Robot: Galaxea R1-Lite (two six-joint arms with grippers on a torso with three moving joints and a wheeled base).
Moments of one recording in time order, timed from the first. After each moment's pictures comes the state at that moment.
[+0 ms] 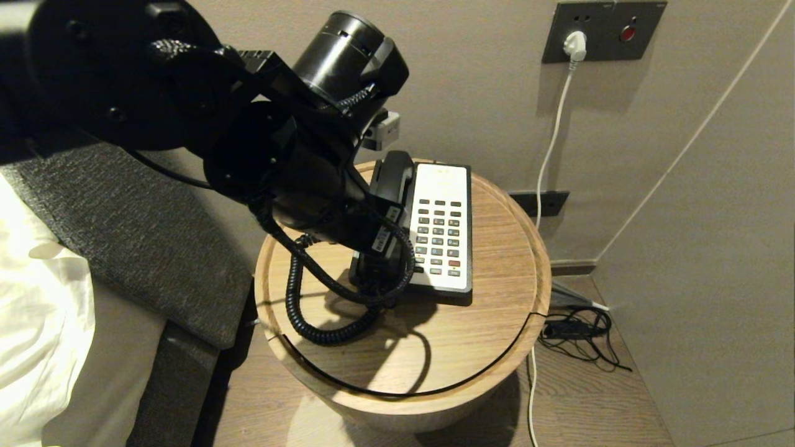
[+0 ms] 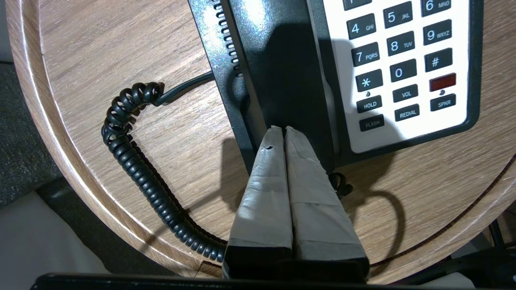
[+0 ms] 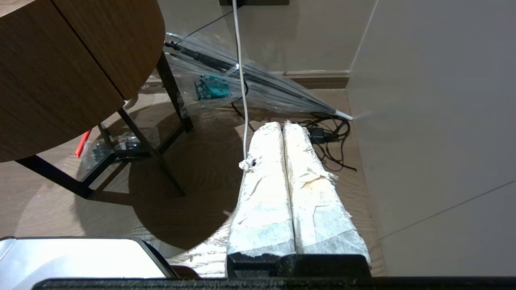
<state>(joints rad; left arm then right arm) -0.81 1.86 -1.92 0.87 0.32 -0.17 0.00 0.02 -0.02 0.04 0.00 -0.04</state>
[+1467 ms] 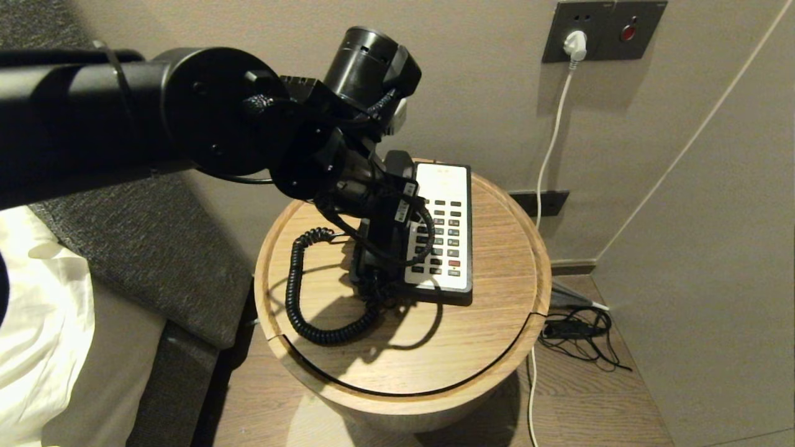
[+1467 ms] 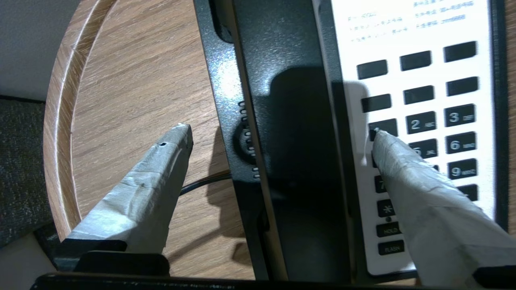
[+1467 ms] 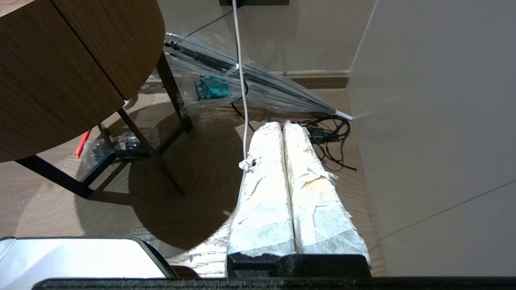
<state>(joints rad) -0.77 1.95 -1.93 0.63 0.40 -0.14 0.00 0.02 -0.02 0.04 0.00 -0.04</state>
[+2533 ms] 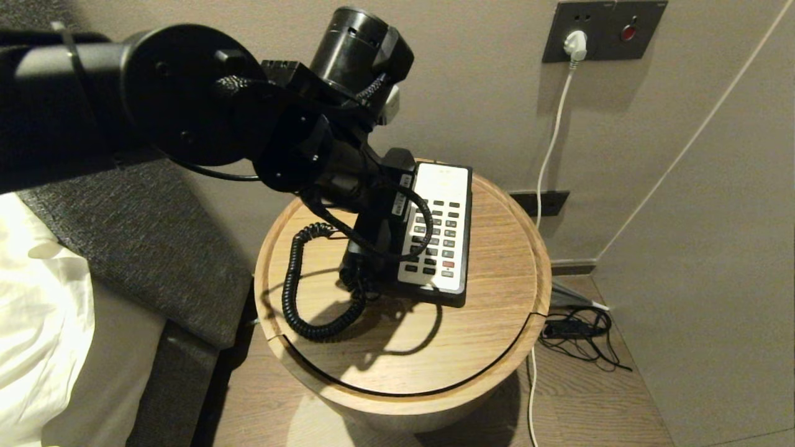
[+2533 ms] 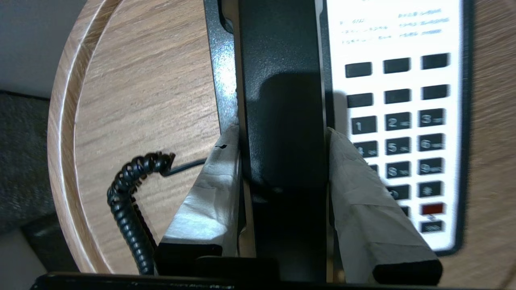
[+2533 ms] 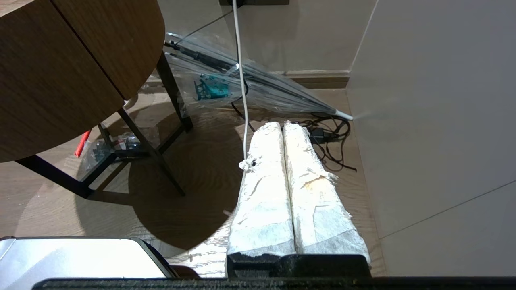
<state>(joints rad) -0.78 1.91 -1.92 0.64 0.39 -0.19 0.00 0.02 -0.02 0.04 0.00 -0.04</state>
